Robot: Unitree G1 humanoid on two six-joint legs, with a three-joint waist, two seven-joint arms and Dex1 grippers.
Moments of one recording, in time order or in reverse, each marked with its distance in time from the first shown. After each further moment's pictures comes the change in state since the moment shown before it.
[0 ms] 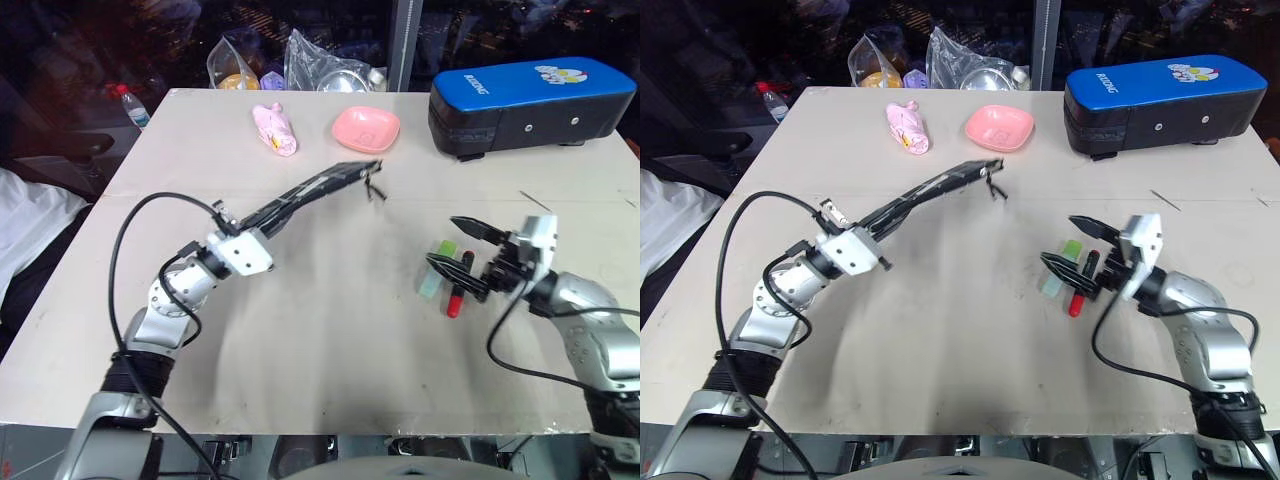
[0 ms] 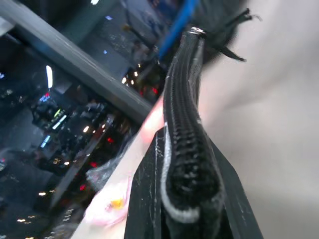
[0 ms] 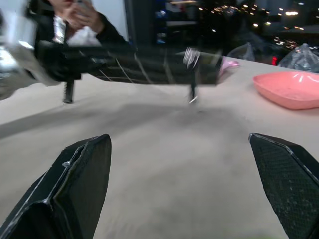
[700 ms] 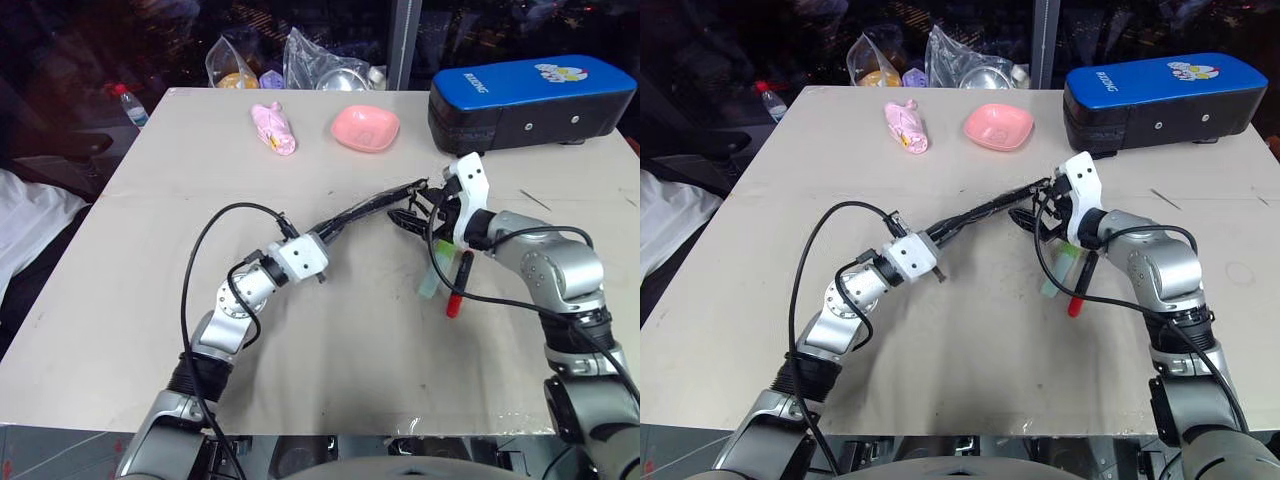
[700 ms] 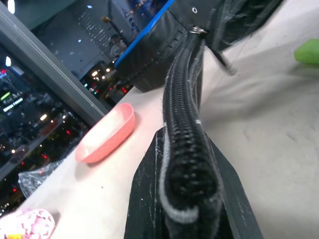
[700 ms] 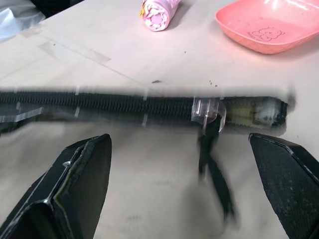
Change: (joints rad) left arm -0.006 -0.195 -0.103 0.011 0.109 0.125 0.004; right arm -0.423 0.094 0.097 0.123 -0.062 0.574 -0.351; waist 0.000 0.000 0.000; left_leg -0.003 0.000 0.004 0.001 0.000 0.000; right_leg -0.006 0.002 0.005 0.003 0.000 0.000
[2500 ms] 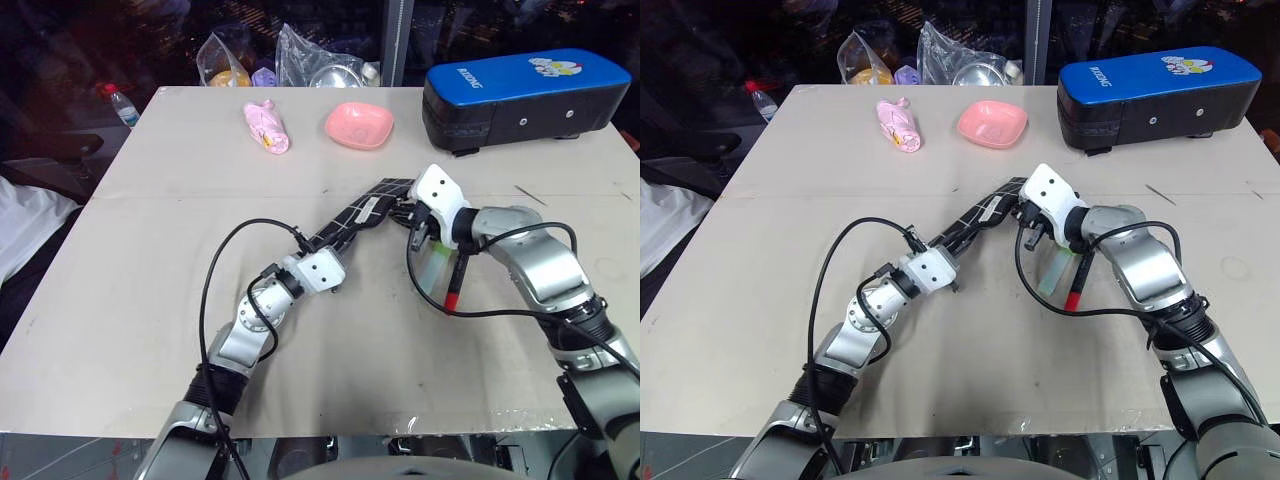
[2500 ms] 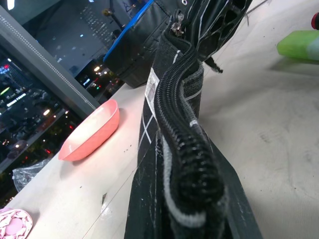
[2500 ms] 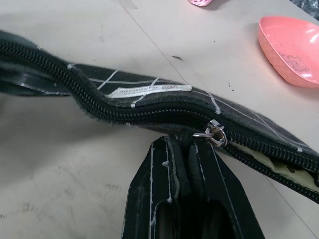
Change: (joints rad) left arm 0.042 -0.075 -0.030 -0.001 0.128 0.003 0.102; right arm -0.039 -0.122 0.244 -0.037 -0.313 -0.206 0.210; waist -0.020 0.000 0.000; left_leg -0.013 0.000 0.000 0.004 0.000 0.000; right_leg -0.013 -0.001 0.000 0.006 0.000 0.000
